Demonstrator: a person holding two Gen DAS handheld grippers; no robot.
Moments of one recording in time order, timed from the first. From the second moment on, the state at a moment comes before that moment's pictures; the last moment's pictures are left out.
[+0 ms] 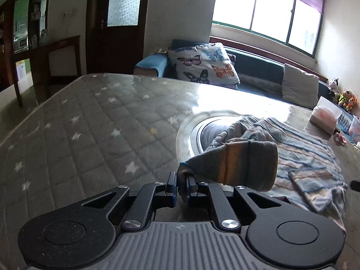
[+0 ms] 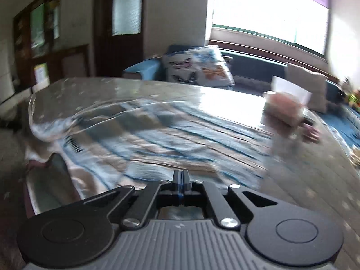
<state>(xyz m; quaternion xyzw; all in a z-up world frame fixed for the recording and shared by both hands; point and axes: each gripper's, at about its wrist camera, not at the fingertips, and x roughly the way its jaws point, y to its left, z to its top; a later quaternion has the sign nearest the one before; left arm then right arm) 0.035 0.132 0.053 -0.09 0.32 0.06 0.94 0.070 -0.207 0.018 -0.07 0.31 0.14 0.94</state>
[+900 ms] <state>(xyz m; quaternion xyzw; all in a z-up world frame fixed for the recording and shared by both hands) -0.026 0.112 0.028 0.00 0.33 0.03 0.94 0.124 -0.149 -0.019 -0.11 0.36 0.22 0.90</state>
